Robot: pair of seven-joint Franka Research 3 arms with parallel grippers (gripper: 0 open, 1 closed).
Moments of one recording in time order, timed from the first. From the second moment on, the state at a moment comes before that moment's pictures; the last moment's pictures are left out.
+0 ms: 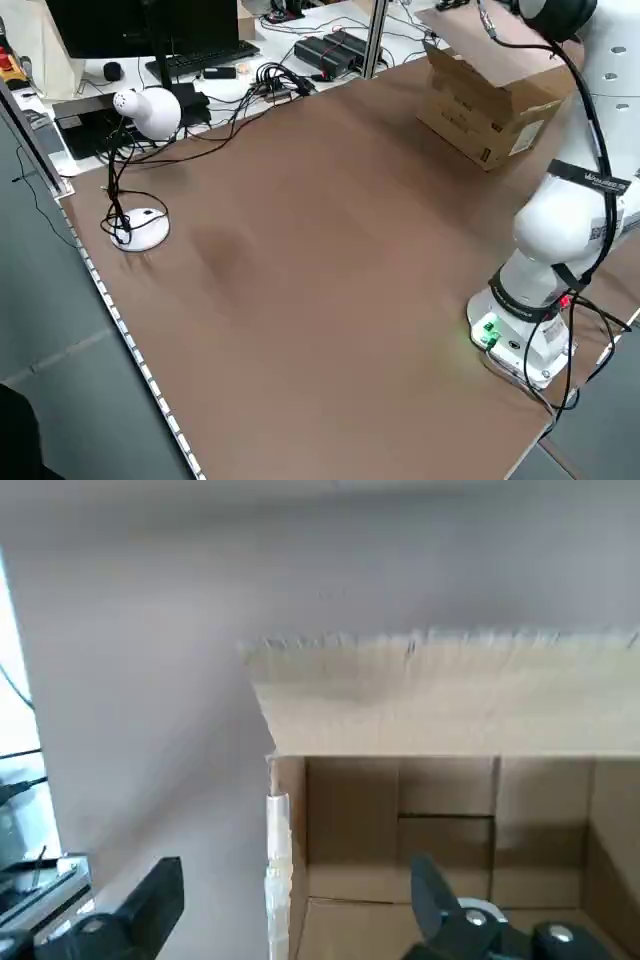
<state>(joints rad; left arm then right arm) -0.23 0.34 -0.37 -1.20 -0.02 1.64 -1.96 0.64 0.49 -0.14 -1.18 0.02 1.72 2.16</state>
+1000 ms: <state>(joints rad) -0.33 0.40 -0.36 -1.20 -0.06 1.96 -2.10 0.28 0.38 -0.15 -1.19 0.02 1.50 0.69</state>
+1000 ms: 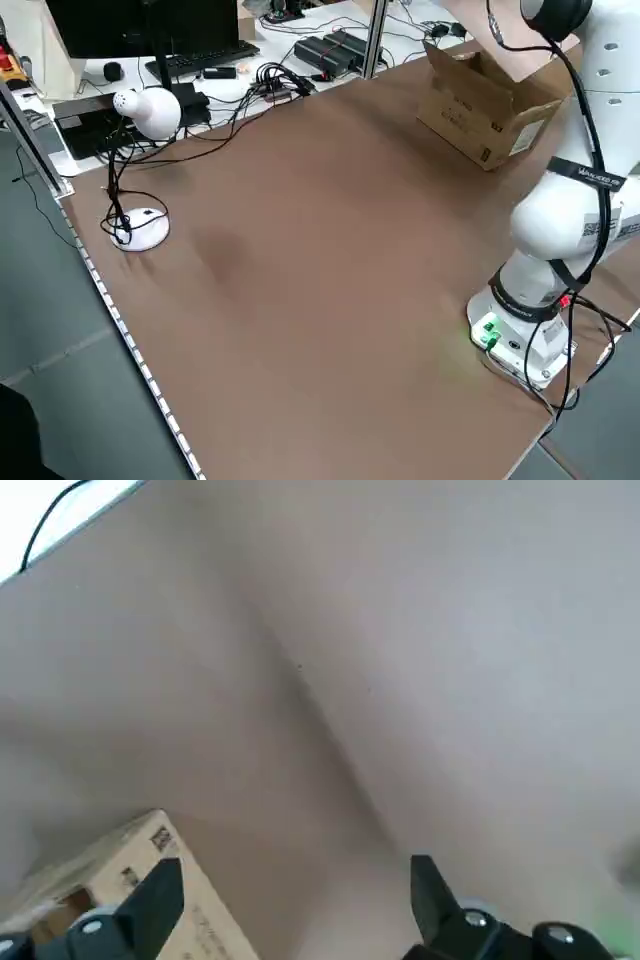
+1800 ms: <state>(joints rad) -0.51 0.53 -0.19 -1.20 -0.06 2.14 -2.11 0.04 0.37 -0.15 -1.20 0.07 1.40 0.20</state>
